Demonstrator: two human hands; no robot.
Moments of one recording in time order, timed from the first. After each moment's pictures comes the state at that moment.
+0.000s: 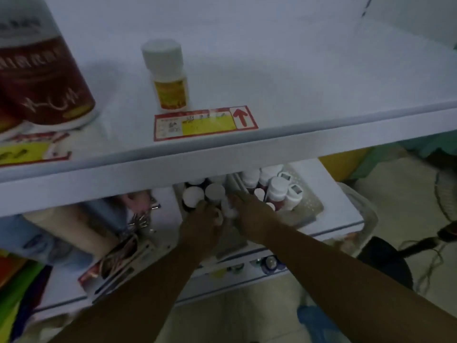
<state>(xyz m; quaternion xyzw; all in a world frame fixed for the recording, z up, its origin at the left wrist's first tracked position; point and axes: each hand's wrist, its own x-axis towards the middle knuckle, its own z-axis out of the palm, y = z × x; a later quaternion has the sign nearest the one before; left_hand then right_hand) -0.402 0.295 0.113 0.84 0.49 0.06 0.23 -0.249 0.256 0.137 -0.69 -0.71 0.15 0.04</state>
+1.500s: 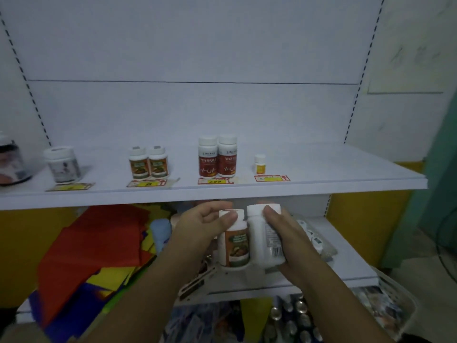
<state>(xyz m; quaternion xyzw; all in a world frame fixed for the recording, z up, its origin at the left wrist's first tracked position) -0.593 0.103 0.388 0.57 0.34 0.45 0.59 -0.423 0.059 0.364 -0.37 -0.42 0.54 0.63</state>
